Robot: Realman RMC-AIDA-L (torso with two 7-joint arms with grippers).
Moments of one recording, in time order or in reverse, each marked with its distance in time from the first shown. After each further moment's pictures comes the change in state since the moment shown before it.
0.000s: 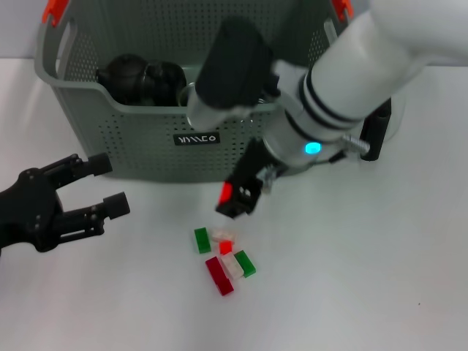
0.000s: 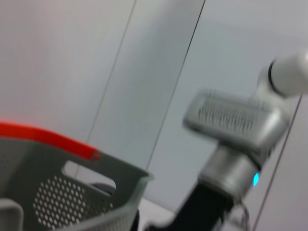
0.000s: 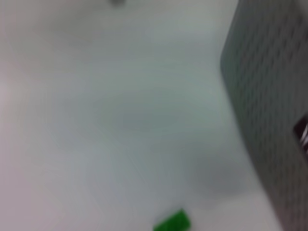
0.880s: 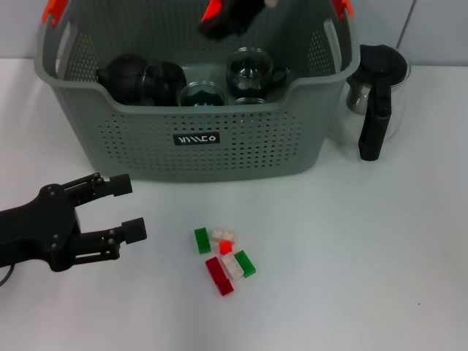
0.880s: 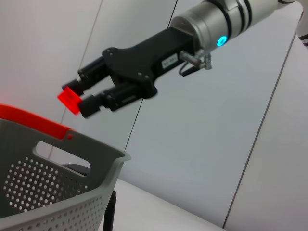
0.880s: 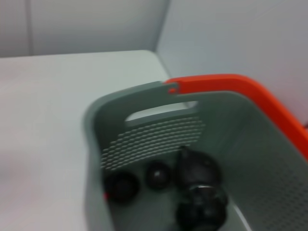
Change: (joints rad) left arm 0.000 -0.006 0.078 0.009 0.016 0.007 -0.003; right arm 0.129 -0.003 0.484 -0.216 -0.193 -0.130 -0.070
